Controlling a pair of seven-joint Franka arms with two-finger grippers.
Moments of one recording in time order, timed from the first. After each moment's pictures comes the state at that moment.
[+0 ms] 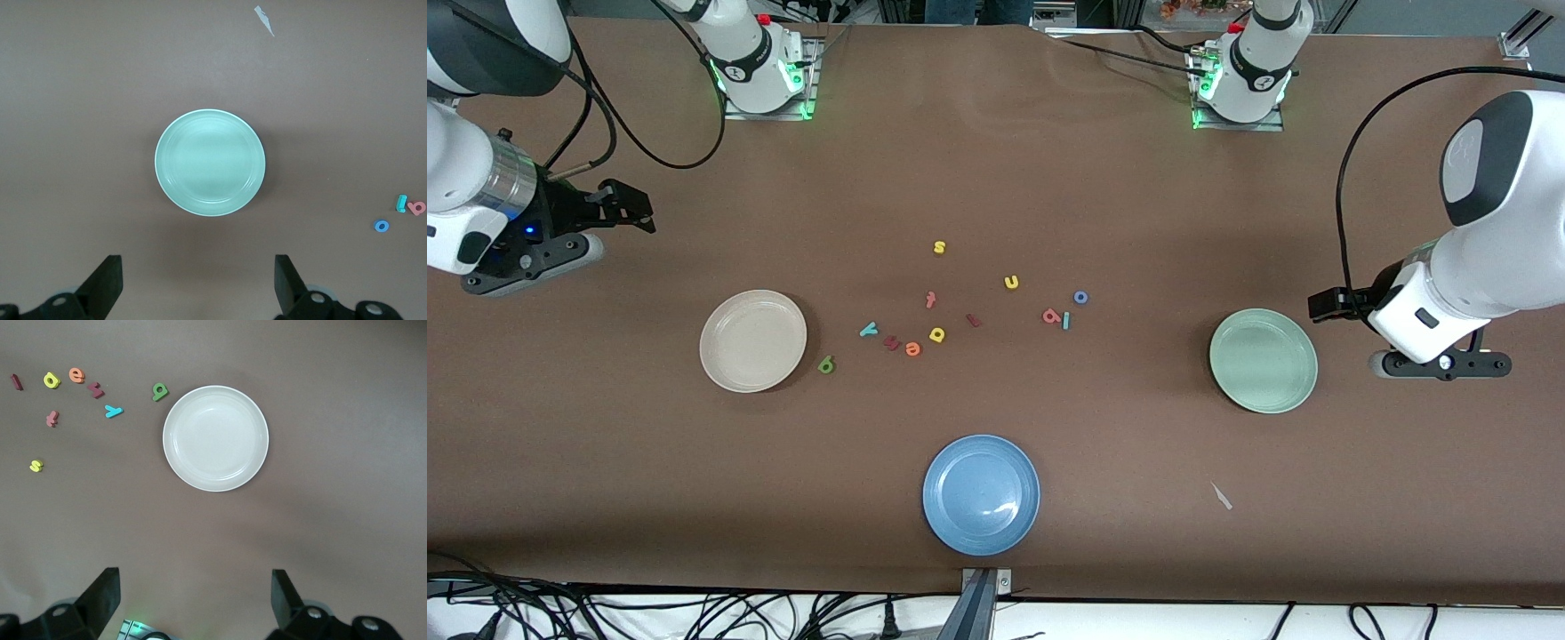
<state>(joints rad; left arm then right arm) 0.00 0.38 -0.14 -1.33 0.09 1.55 -0.14 0.17 0.13 -0.09 -1.56 0.02 1.54 -0.31</state>
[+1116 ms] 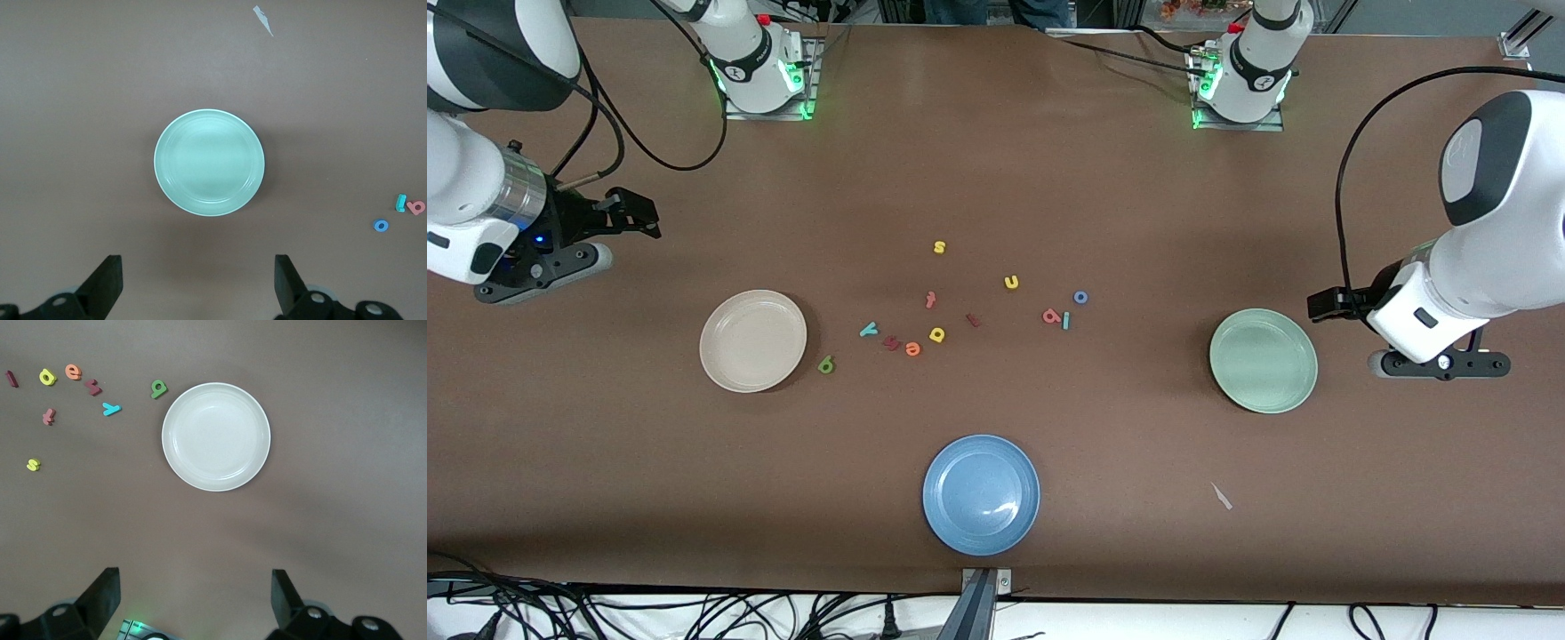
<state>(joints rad) 0.00 0.38 -0.14 -1.33 0.09 1.55 -0.14 0.17 0.15 -0.09 -1.56 0.02 1.55 -0.31</state>
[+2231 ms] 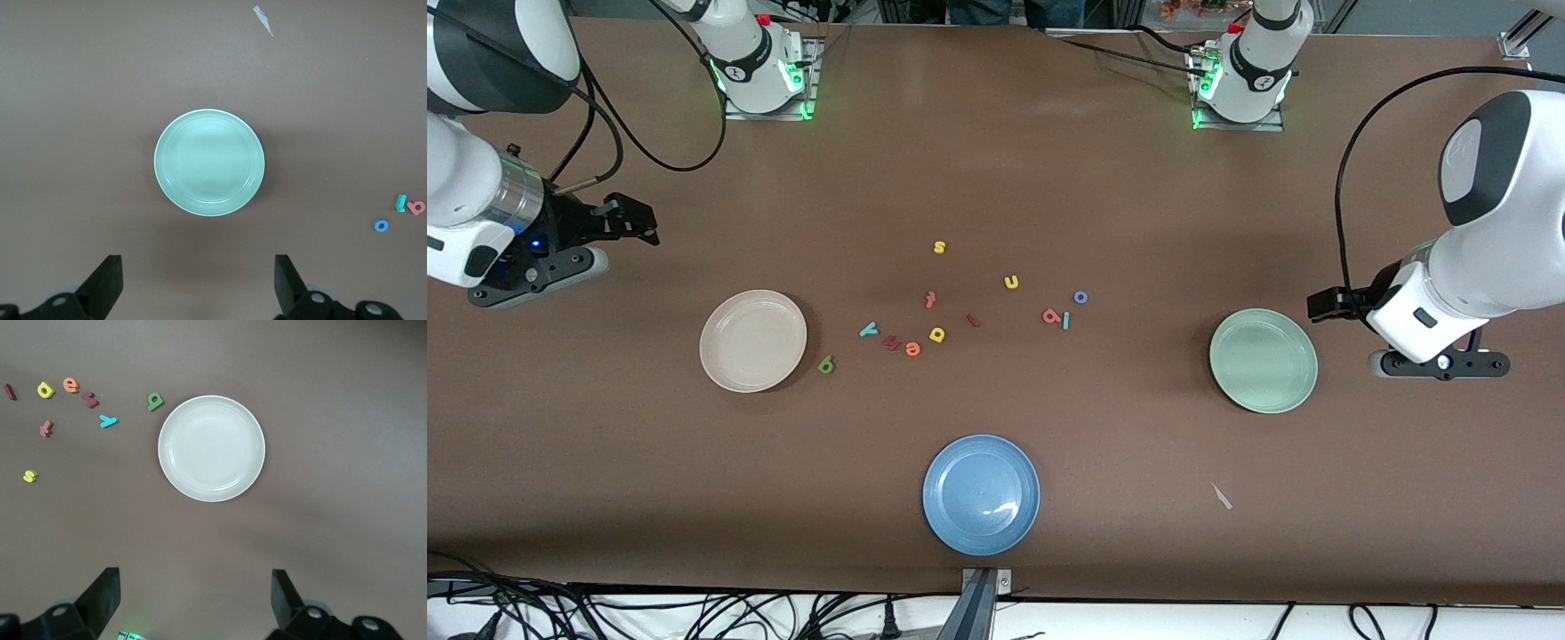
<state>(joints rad) 0.00 0.38 -0.14 -1.33 0.09 1.55 -0.14 0.17 0.15 -0.09 -1.56 0.02 1.59 -0.31</state>
